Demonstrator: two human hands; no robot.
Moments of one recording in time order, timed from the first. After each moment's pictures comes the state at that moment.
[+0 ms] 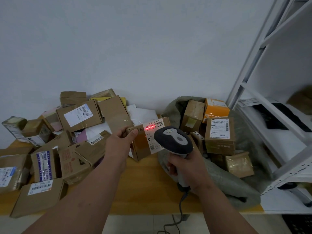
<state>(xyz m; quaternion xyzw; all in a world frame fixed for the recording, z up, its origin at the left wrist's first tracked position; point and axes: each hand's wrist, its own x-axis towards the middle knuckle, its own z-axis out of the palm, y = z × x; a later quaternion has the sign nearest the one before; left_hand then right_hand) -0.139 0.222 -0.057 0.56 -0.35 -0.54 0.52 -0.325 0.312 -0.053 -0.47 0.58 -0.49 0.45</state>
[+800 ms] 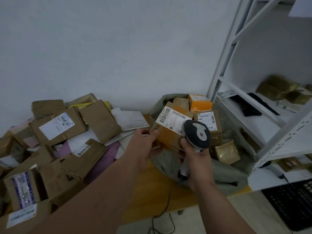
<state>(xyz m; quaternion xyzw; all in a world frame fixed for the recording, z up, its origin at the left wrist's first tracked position) -0.189 0.222 -0.032 0.47 -0.39 -0.70 0.36 -0.310 0.313 -0.058 -0.20 0.59 -0.68 0.37</state>
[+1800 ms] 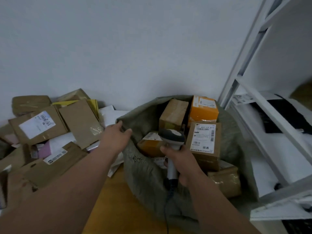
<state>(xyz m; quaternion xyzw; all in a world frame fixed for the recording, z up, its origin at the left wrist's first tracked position) -0.252 0.112 -0.055 0.70 -0.59 -0.34 0.24 -0.436 0.192 -0.088 -0.24 0.63 -0.46 0.59</state>
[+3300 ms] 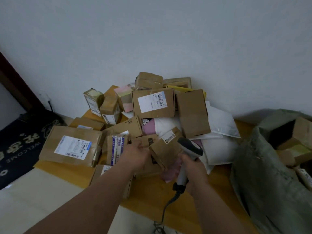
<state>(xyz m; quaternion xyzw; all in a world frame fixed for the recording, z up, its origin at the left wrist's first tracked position) 0.099 0.163 -0.123 0.76 -0.43 -0.42 0.24 -0.084 0.153 -0.173 -0.28 0.71 -0.35 0.55</state>
